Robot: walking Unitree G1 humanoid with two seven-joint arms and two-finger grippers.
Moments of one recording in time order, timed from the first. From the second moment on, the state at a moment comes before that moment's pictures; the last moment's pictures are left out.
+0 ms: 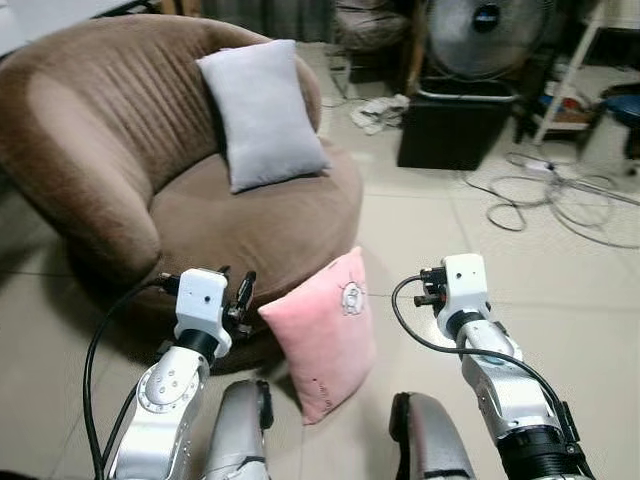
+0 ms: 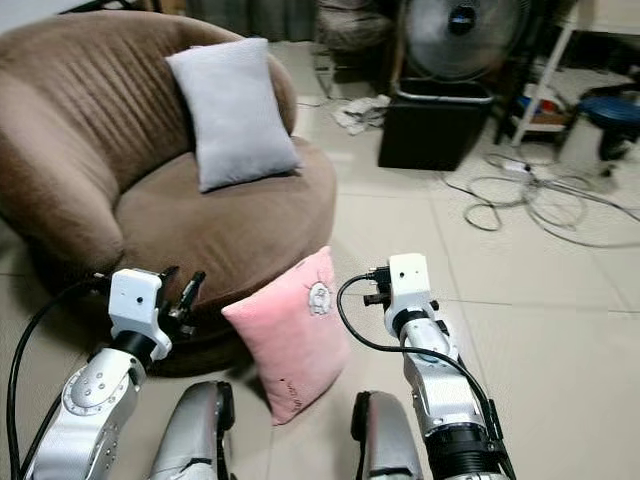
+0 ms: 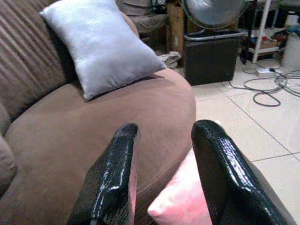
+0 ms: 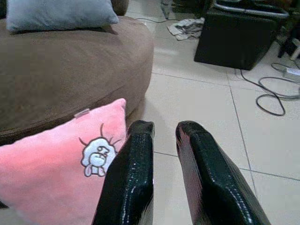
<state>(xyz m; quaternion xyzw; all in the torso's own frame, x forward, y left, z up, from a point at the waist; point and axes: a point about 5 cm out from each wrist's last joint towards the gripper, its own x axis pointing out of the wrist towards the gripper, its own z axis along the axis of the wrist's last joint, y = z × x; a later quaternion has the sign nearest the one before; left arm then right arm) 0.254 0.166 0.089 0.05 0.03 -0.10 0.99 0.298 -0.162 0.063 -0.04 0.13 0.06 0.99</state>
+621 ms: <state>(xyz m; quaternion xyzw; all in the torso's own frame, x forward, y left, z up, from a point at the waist) 0.283 0.166 0.056 -0.07 0.10 -0.13 0.98 0.296 -0.138 0.070 -0.06 0.11 0.17 0.98</state>
